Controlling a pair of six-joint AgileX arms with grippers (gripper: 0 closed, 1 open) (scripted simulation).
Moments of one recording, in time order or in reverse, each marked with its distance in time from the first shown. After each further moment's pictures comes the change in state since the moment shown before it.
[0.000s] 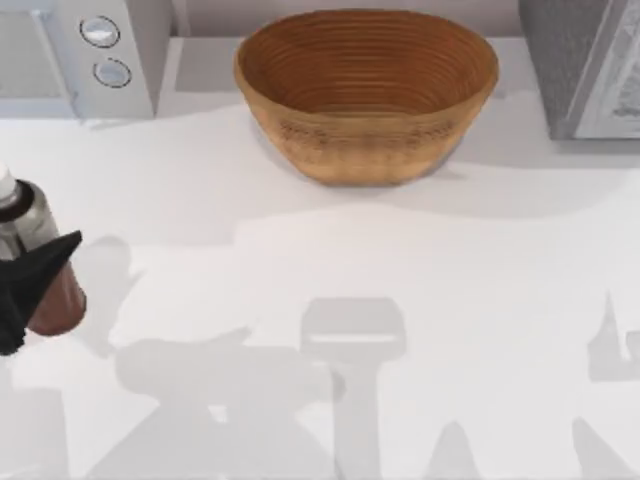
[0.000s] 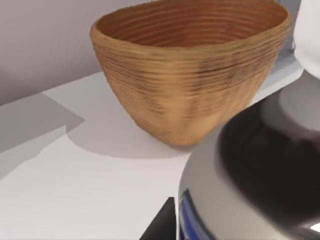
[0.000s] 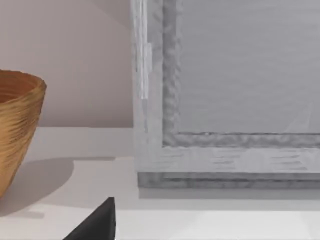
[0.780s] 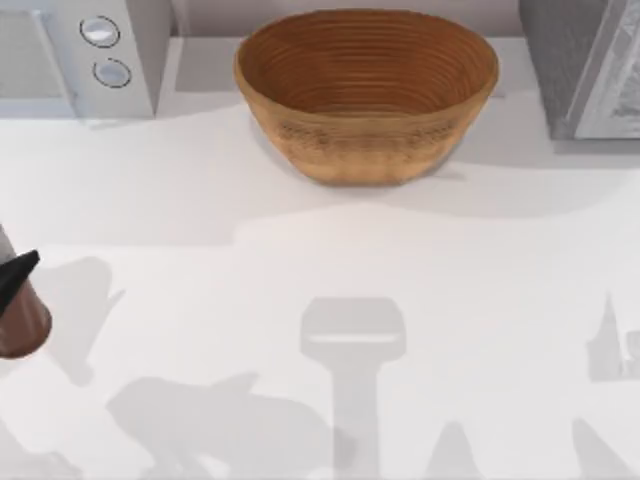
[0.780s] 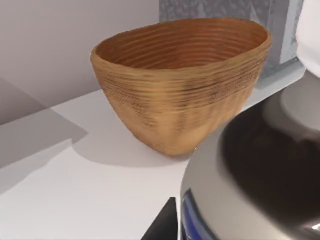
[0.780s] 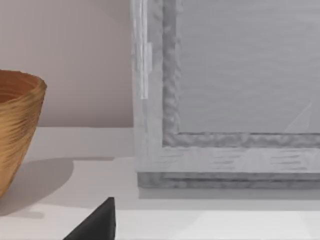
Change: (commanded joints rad) left arm 0.156 -0.274 -0.013 -0.297 0.139 0.074; right arm 0.000 0.000 0.000 0.000 0.000 0.000
